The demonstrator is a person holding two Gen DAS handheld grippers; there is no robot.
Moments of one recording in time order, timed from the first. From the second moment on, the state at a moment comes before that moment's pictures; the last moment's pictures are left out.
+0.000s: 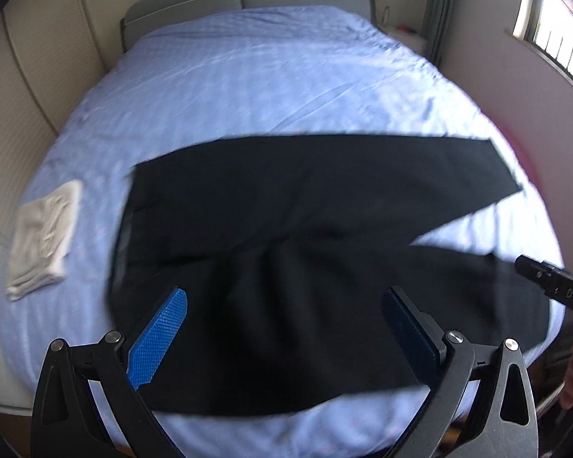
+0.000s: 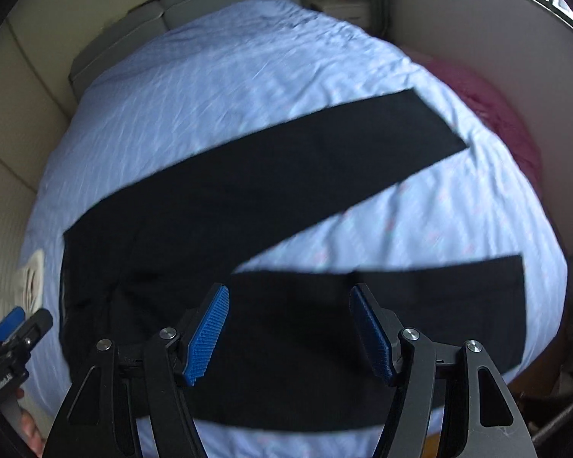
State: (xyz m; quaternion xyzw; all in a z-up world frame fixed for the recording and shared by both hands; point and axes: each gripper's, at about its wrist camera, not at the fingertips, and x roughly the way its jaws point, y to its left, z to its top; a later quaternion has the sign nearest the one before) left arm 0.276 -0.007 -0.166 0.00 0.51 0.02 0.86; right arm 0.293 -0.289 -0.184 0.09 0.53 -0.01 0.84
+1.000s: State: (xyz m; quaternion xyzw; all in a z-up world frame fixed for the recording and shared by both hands) left arm 0.183 0.154 -0.359 -0.29 0.65 0.10 0.69; right arm 0.199 -0.105 -0.332 0.00 0.67 0.09 0.74
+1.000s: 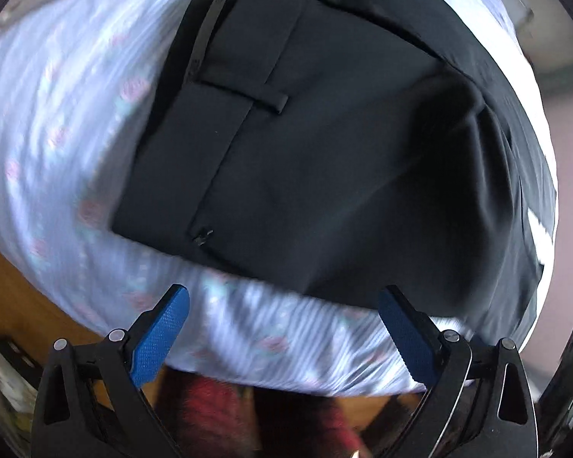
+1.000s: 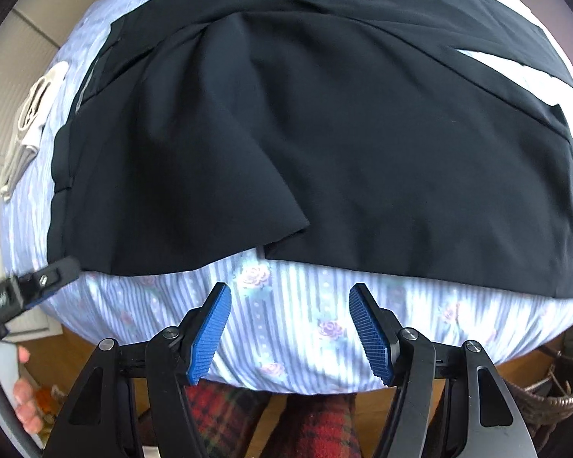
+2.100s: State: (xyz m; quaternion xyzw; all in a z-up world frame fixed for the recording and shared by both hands) left arm 0.217 0.173 -0.246 -0.28 0.56 0.07 0.78; right arm 0.240 -0.088 -0.305 0.02 0.63 0.12 0.77
